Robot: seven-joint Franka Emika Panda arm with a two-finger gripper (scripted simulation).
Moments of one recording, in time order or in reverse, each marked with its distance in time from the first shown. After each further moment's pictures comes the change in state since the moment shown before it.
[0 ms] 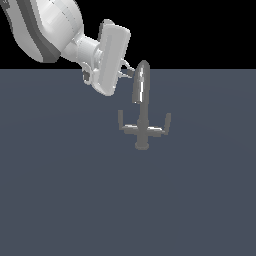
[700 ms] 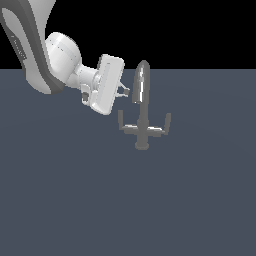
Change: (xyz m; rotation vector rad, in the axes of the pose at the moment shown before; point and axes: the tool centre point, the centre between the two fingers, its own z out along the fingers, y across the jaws) arm -0.020 0.069 0.004 0.120 -0.048 -0.411
